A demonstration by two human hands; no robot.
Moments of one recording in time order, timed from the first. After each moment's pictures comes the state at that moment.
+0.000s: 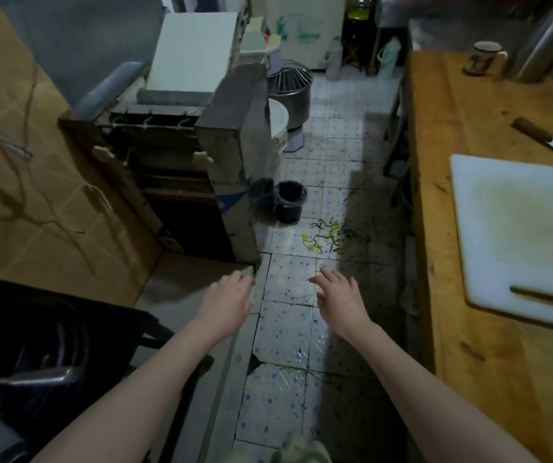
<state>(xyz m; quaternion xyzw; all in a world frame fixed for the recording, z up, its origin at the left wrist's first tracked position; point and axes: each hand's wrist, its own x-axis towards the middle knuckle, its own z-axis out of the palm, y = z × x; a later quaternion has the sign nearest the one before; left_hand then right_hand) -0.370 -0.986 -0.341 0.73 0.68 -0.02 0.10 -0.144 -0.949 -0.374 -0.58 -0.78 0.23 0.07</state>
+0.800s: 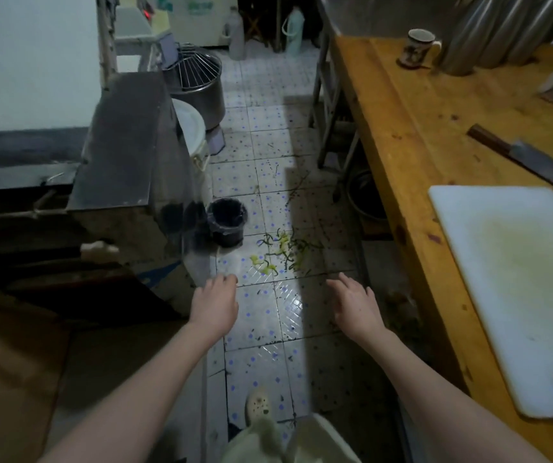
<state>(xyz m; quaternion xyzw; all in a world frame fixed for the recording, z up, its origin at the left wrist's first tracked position) -0.386 -0.647 -0.407 0.77 0.62 -0.07 0.13 -0.126 -0.699 -0.406 -0.74 -0.63 0.23 -0.01</state>
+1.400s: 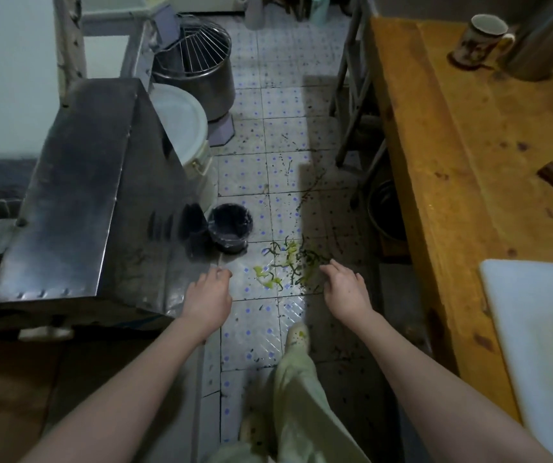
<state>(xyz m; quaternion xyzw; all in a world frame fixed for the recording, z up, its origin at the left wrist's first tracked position) -0.353 -0.459 -0.434 0.73 0.65 -0.10 0.18 -0.094 -0.473 -0.443 -0.73 -0.63 0.26 0.01</state>
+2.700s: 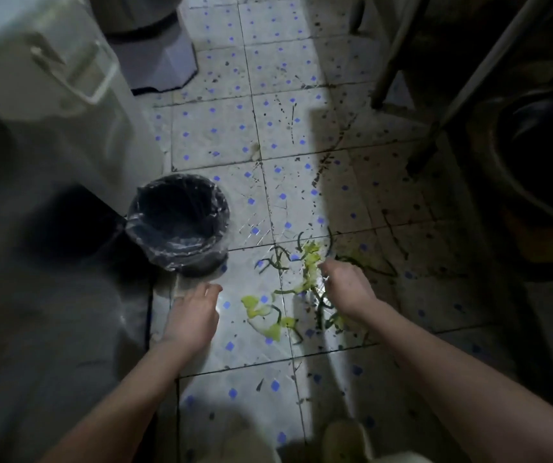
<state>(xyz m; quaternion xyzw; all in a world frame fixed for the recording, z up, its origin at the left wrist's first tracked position) -0.355 -0.223 -1.014 0.75 0.63 -0.15 0.16 -0.075 -0.220 -1.020 -0.70 -0.67 0.25 -0.01</state>
